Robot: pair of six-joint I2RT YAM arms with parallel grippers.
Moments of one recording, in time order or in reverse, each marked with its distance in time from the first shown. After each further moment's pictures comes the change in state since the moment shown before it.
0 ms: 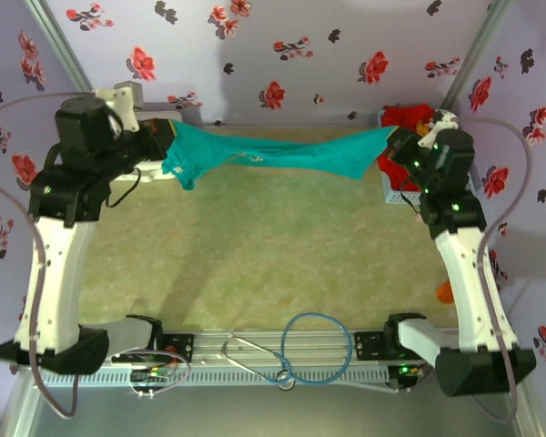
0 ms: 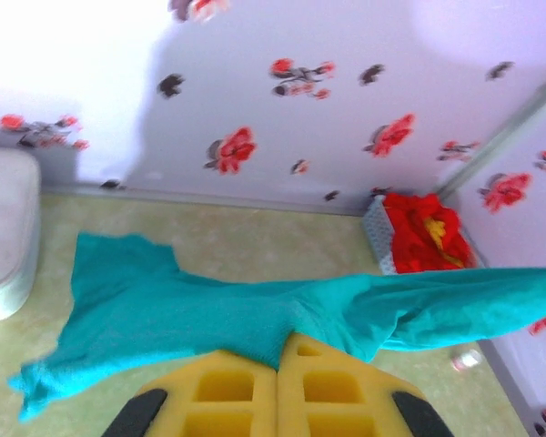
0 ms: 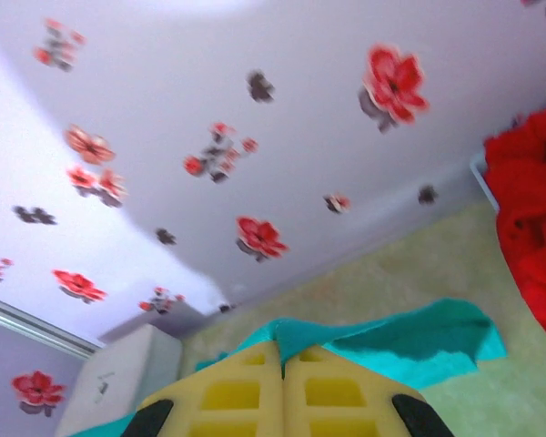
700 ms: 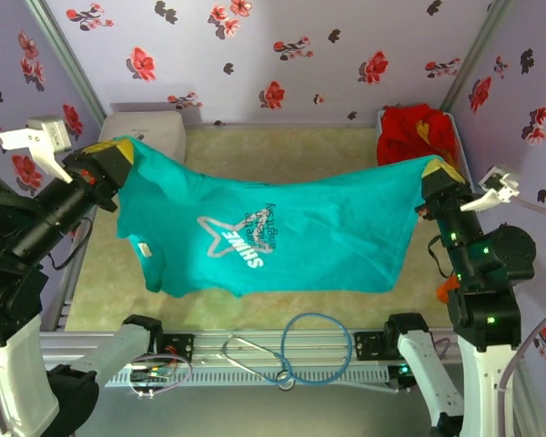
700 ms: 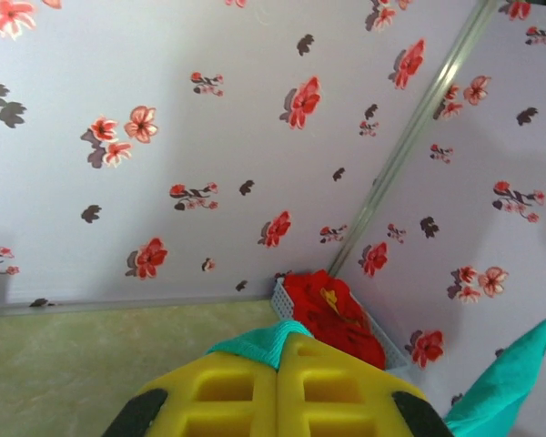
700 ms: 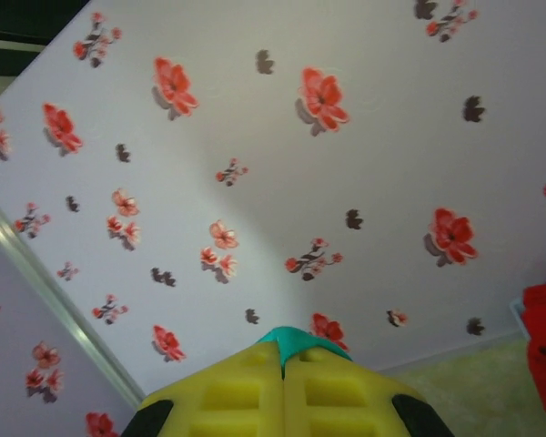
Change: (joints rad) left arm -0.006 -0.243 0.127 -0.031 0.046 -0.055; right arm 0.000 -0.465 -0.072 -0.043 0.039 -0.066
